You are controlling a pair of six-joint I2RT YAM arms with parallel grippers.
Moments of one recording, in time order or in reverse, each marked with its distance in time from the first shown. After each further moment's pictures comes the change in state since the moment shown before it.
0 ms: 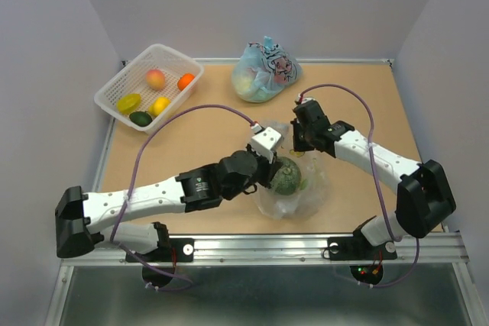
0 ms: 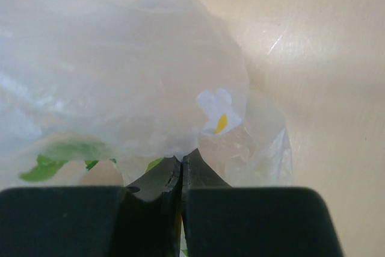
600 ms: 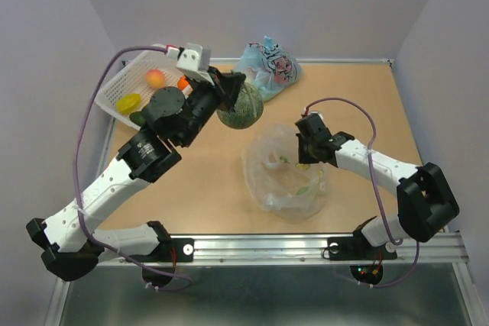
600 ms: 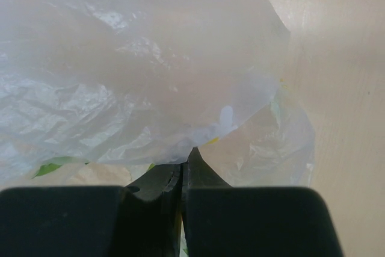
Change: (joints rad) left arm 0.358 -0.107 0.421 -0.073 0.088 0.022; right arm -0.008 -0.019 -0.136 0.015 0.042 0.056
